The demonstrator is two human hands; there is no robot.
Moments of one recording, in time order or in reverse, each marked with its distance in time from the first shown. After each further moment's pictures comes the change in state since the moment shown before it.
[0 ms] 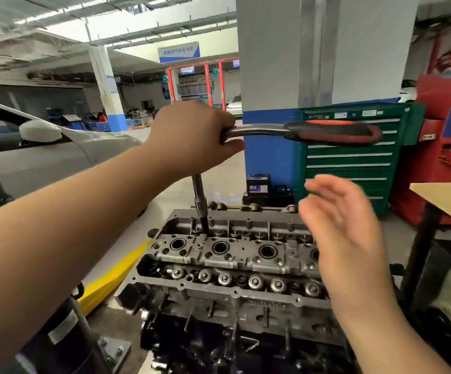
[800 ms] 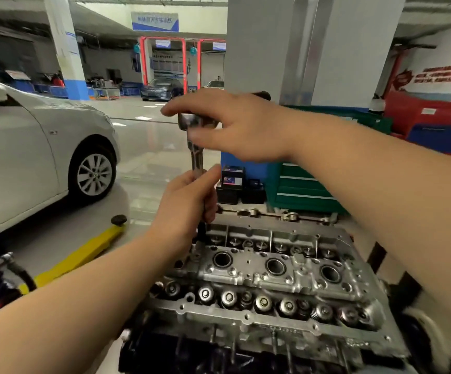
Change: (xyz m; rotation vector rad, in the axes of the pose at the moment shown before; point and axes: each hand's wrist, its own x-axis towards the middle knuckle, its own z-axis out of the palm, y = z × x) left_hand -0.079 0.014 0.104 -1.782 0.029 -0.843; right_hand 0.164 -0.084 0.124 -0.770 -0.984 -0.474
